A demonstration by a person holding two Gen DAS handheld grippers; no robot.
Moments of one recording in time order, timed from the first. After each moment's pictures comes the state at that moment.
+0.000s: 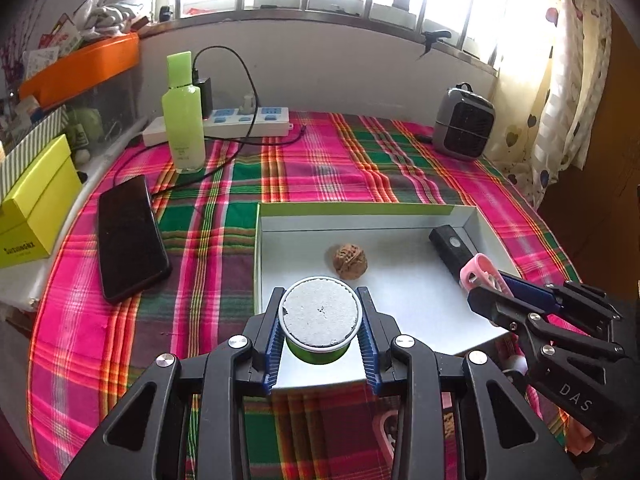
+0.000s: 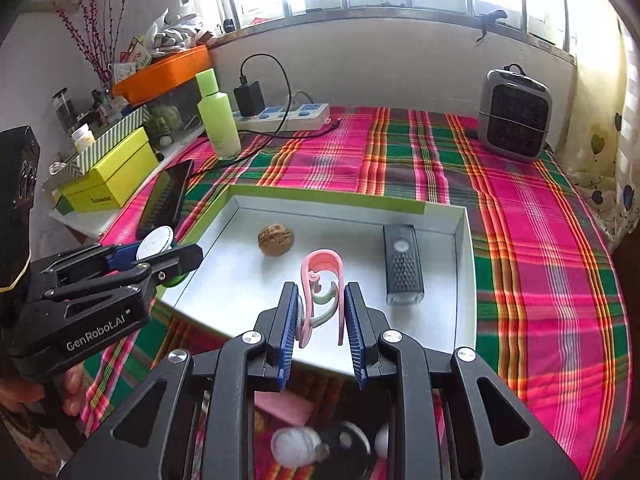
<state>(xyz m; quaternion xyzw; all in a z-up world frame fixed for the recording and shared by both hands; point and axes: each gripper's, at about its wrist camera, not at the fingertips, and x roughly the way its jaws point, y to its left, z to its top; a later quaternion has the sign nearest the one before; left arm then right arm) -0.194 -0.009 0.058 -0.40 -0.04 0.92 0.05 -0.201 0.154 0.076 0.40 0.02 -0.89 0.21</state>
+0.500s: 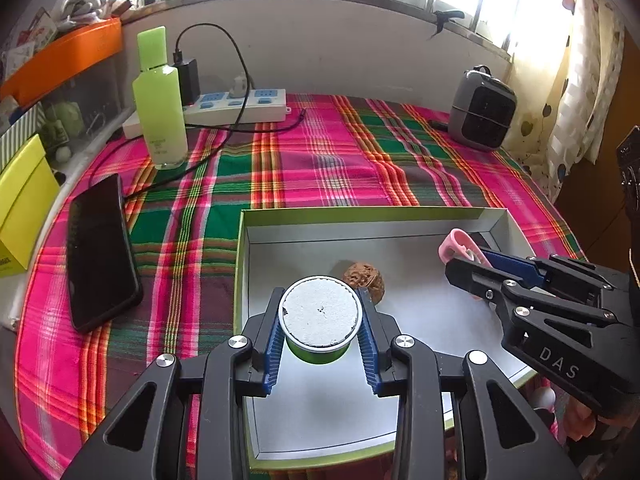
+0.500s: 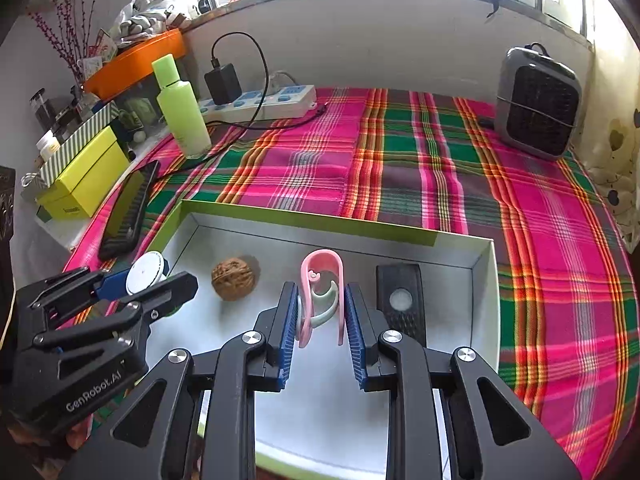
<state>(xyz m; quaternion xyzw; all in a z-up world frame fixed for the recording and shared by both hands) -0.239 -0.003 0.035 -0.42 -0.03 0.90 0.05 -0.267 0.144 0.053 0.44 0.02 -0.87 0.20</state>
